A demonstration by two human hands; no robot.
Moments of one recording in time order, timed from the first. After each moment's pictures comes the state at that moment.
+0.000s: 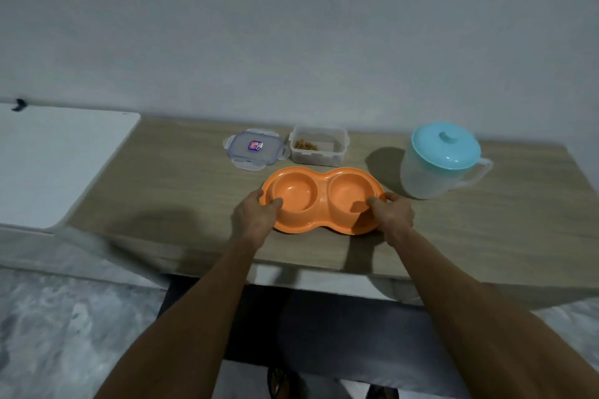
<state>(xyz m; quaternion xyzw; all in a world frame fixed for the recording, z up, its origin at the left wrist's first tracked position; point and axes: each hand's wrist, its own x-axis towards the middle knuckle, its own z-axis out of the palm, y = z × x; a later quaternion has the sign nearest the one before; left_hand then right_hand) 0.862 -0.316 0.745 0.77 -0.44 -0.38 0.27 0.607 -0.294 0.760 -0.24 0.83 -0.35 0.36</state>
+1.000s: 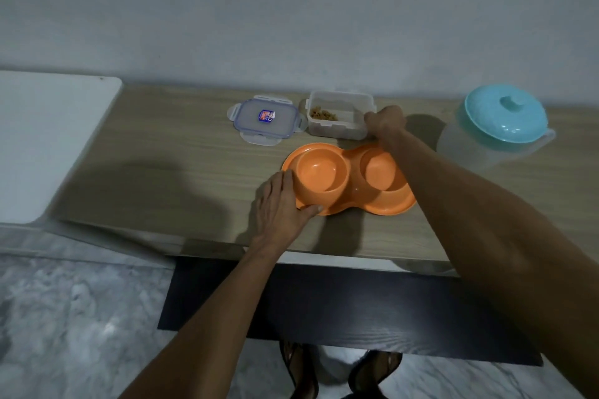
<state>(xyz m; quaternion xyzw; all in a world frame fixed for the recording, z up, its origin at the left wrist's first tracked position) 0.881 -0.306 0.728 0.66 -0.72 -0.20 0.11 0.658 -0.438 0.780 -0.34 0.83 -0.30 0.32</state>
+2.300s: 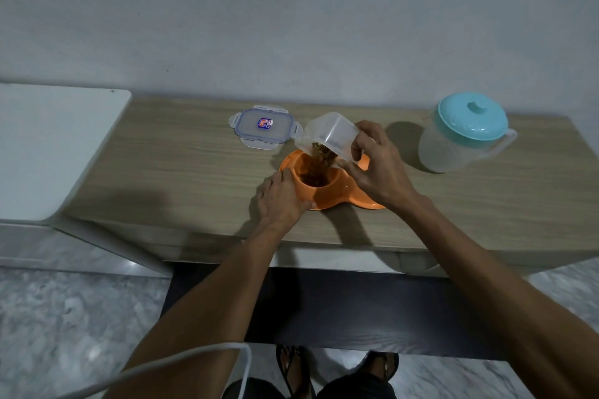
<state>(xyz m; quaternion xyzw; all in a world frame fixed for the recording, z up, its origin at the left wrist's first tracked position) 0.873 -0.314 0.739 0.67 -0.71 -0.21 0.08 0.676 -0.293 0.812 -0.74 0.57 -0.36 0.09</state>
